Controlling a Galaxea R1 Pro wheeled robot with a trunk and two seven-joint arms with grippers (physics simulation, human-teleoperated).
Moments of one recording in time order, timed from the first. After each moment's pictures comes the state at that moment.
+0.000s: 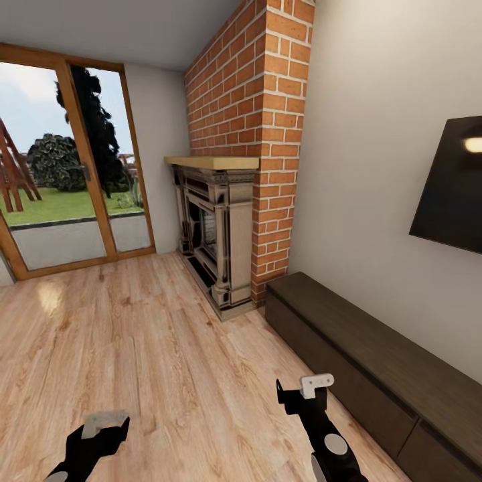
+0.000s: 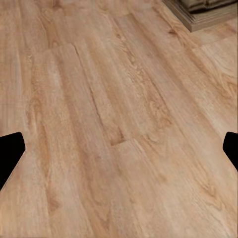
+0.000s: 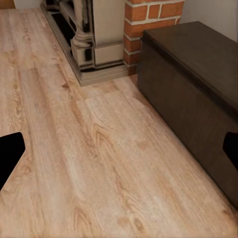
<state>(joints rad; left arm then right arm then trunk) -0.02 0.08 0.18 -1.25 0.00 0.26 0.00 -0.14 0.06 0.20 -1.24 0.02 0.16 -0.13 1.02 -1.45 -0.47</state>
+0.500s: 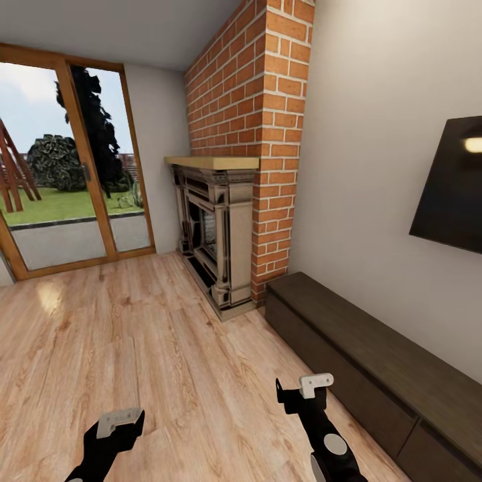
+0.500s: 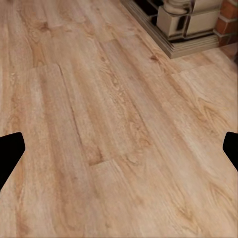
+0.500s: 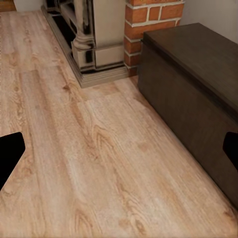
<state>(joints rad) -0.02 0.02 0.16 -1.21 0.00 0.11 0.00 -0.14 0.07 0.20 -1.23 0.02 0.15 -0.13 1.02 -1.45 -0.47</state>
